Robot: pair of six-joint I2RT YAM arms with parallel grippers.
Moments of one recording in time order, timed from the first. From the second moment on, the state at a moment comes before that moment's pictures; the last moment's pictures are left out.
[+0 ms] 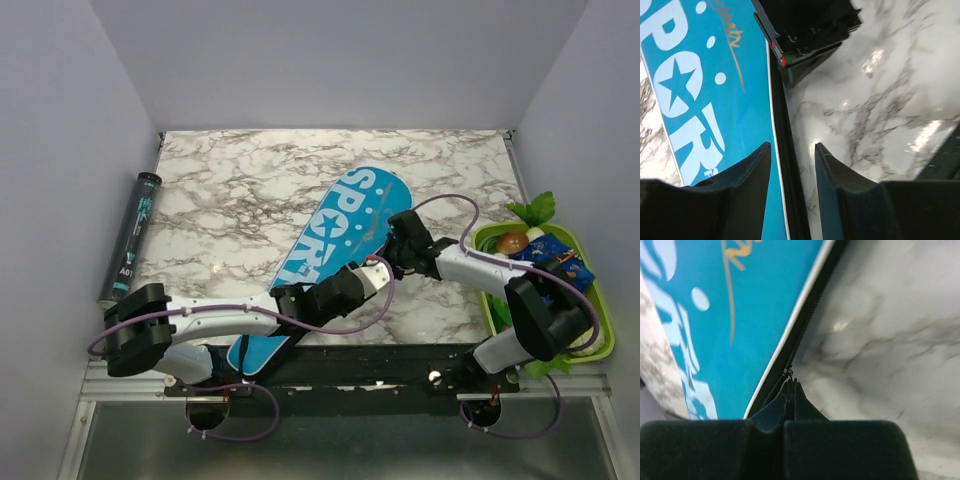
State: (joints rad) left arm -1.25 1.42 0.80 -0.03 -0.46 0.03; right arm 0.59 1.48 0.75 -0.21 -0.12 0.98
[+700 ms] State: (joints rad) left arm -1.18 1.41 0.79 -0.32 -0.42 -0.27; right arm 0.30 1.74 1.00 -0.16 -0.08 0.93
